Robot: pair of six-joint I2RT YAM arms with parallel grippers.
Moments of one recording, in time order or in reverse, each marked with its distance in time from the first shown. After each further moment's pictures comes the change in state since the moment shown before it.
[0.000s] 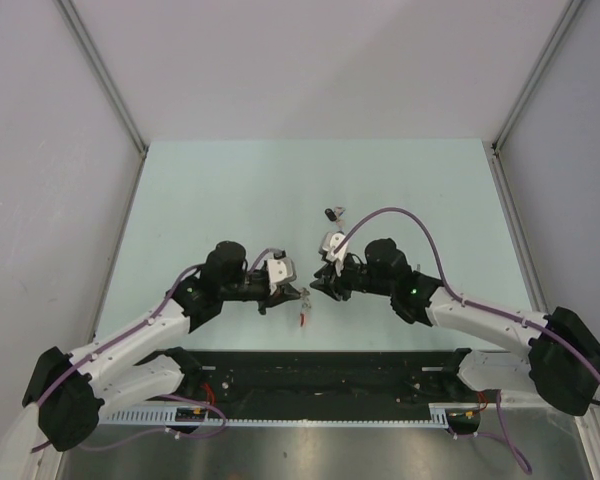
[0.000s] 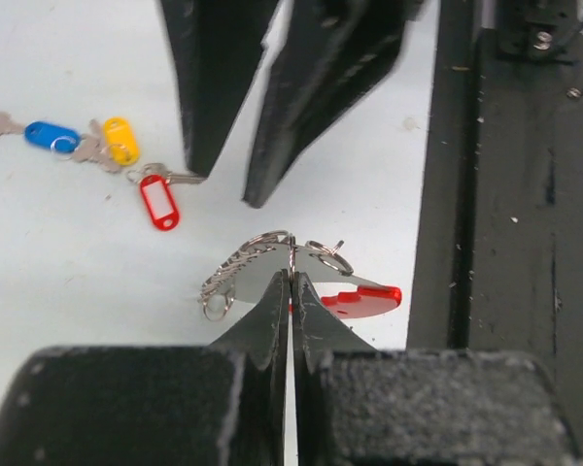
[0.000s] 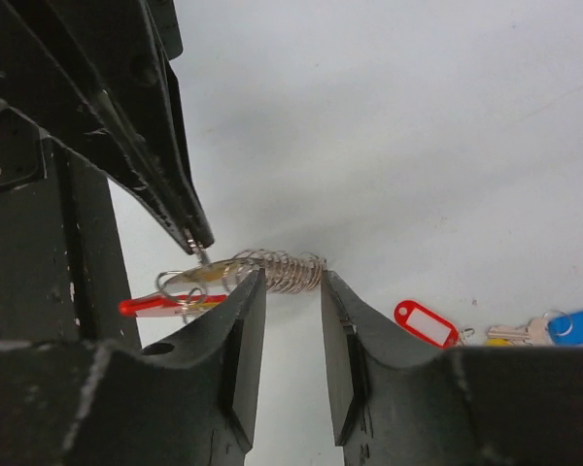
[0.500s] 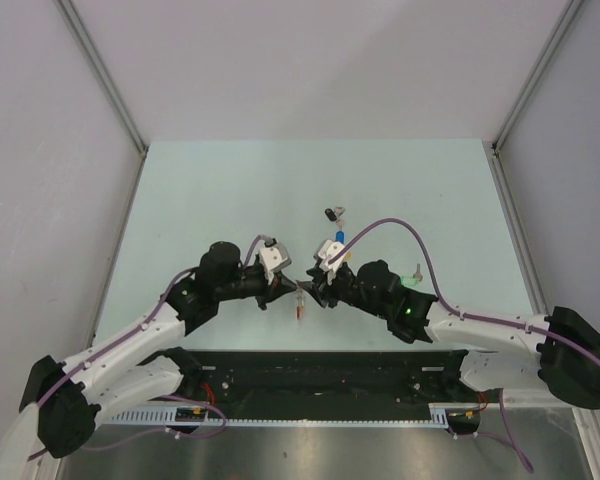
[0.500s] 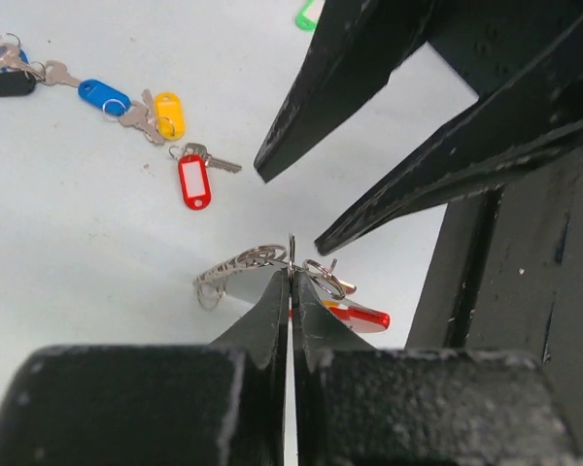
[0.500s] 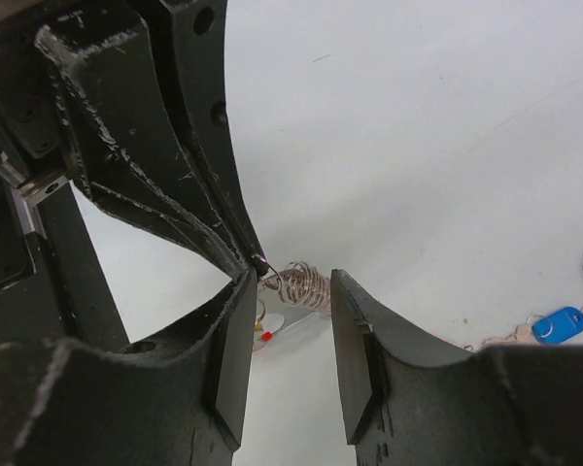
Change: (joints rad) left arm 0.000 -0.046 0.002 0.016 -0.162 -0.193; right arm 0.212 -0.044 -0.033 0.135 0.401 0.111
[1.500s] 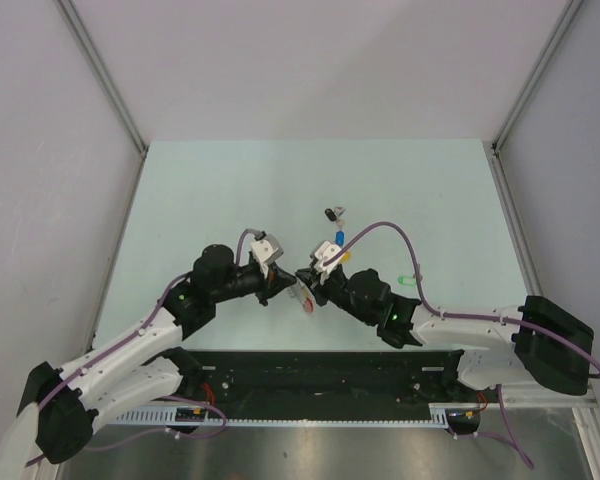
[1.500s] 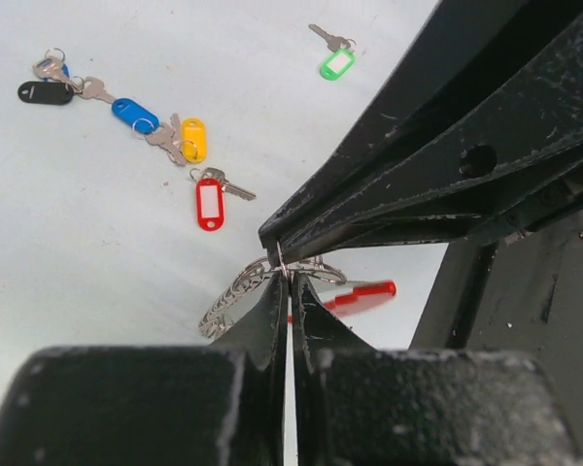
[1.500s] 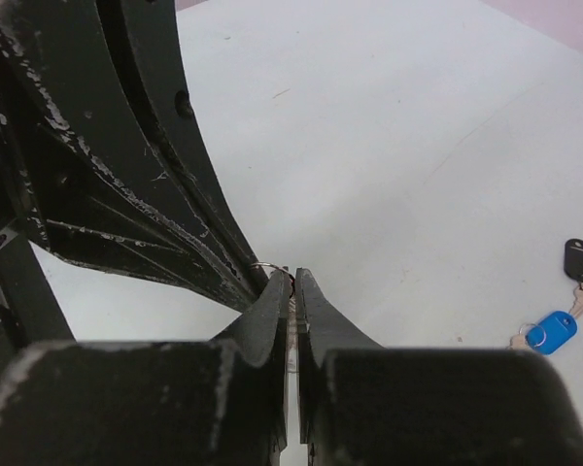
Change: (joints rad) left arm 0.002 -0.048 -0.037 0.104 -0.060 -0.150; right arm 0.062 0.116 -0.027 0.222 0.184 0.027
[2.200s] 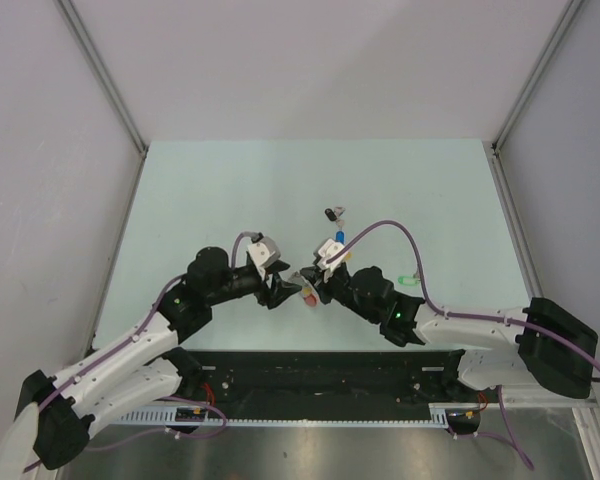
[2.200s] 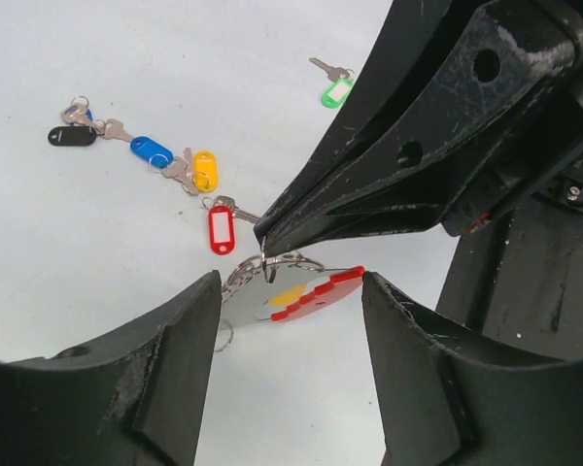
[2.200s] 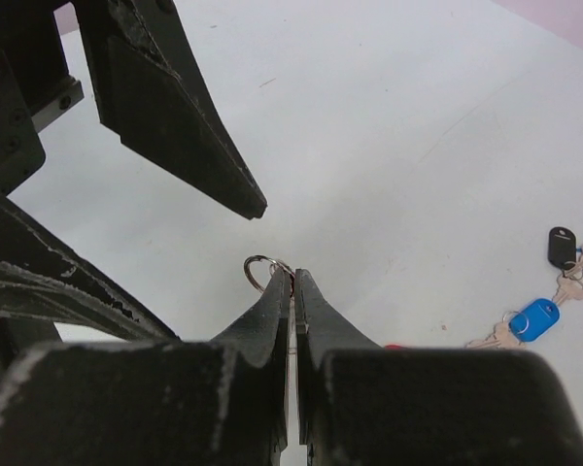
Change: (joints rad) left arm -0.010 -0.048 -0.001 0.017 -0.013 0.030; right arm -0.019 -0.010 -0.009 -0.015 0.009 -0.001
